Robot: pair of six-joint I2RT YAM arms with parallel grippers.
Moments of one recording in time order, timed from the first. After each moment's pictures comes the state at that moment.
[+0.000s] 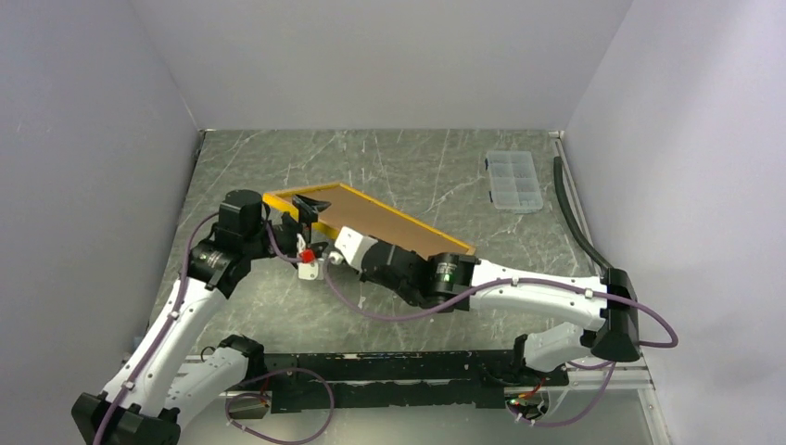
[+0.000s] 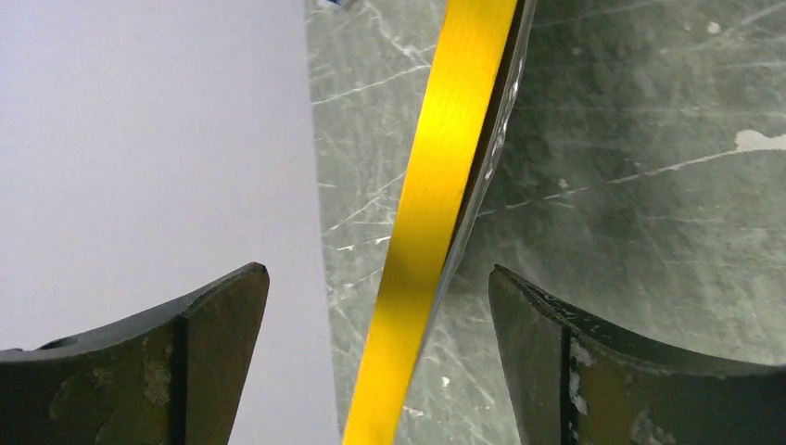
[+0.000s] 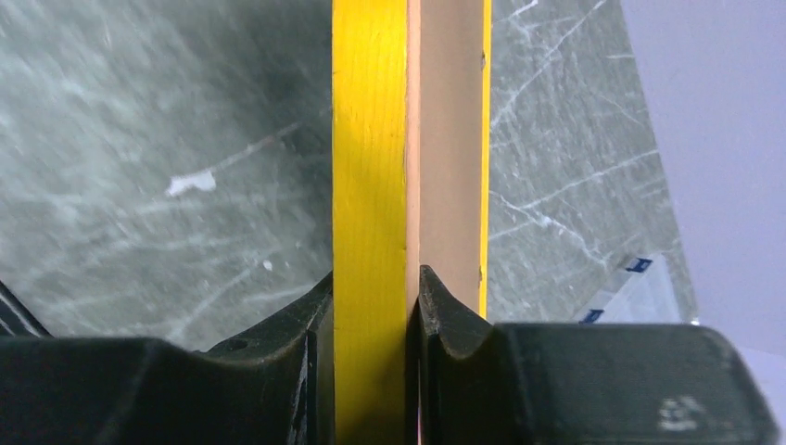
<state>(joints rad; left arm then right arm) -0.34 0.88 0.85 -0.52 0.73 1.44 1.32 1.36 1.16 -0.54 0.58 -0.23</state>
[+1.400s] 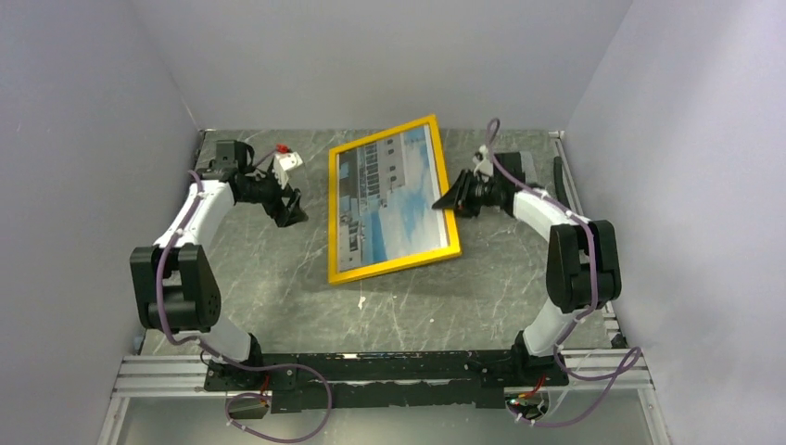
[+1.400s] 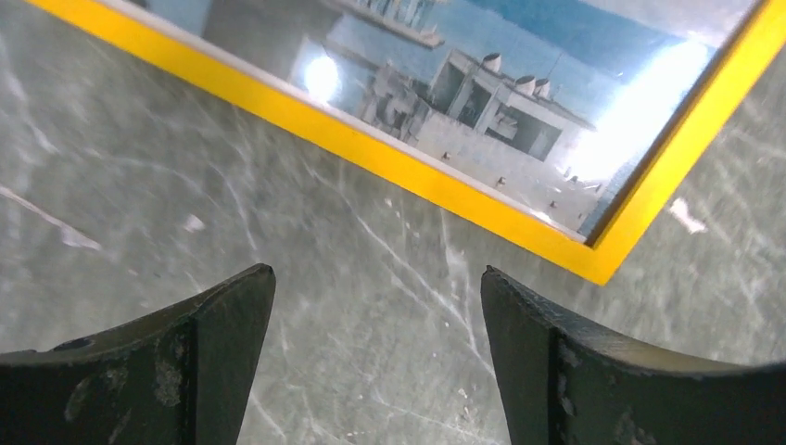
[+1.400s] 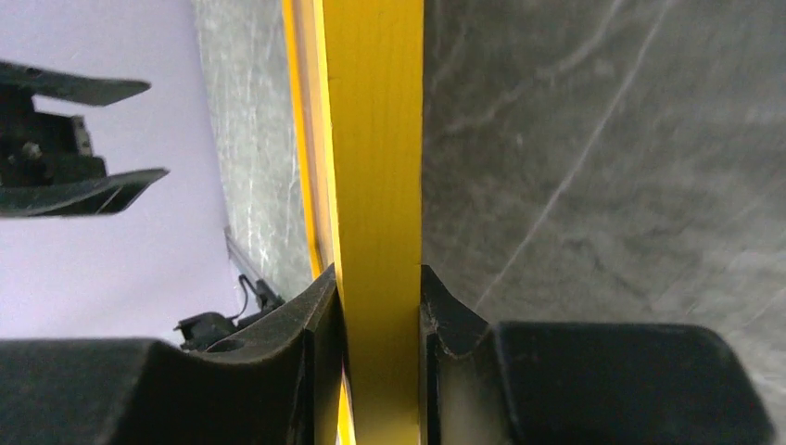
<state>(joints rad) 0.04 1.56 1.26 -0.70 0.83 0.81 0.12 1.72 1.17 -0.29 -0.73 0.56</state>
